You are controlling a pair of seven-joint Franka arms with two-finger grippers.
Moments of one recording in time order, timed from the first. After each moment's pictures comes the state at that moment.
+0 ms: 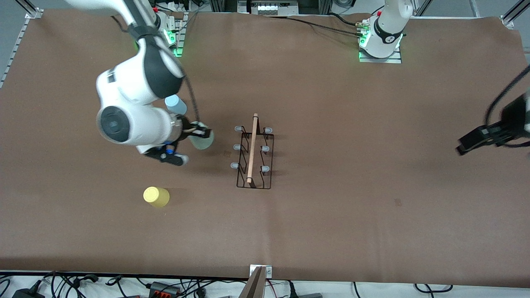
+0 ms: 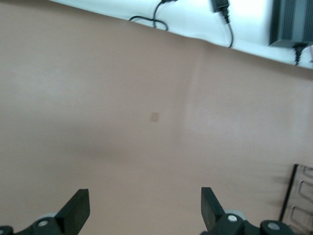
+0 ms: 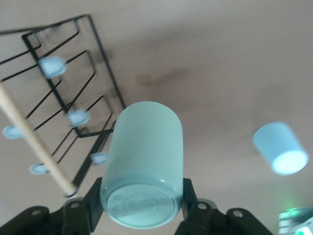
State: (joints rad) left arm 0.07 0.29 -0.09 -1.18 0.03 1.57 -0.25; right arm 0.48 0.49 -0.02 -1.41 0.32 1.65 0.73
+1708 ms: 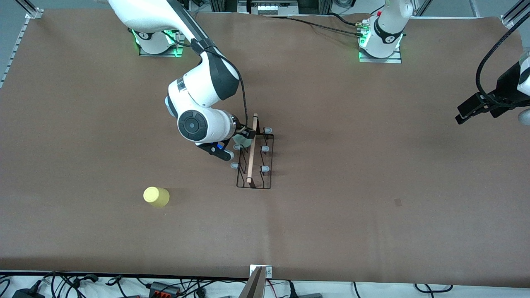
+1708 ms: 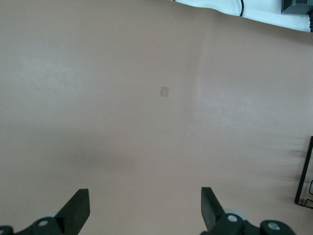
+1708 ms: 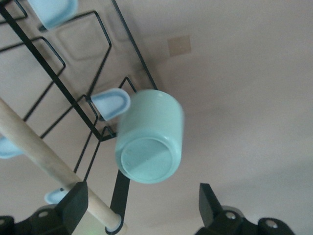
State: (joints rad) left arm 0.10 0.00 -0.09 -1.63 0.00 1.72 -0.21; right arm 0.60 0.63 -0.04 -1.38 0.39 1.77 0.92
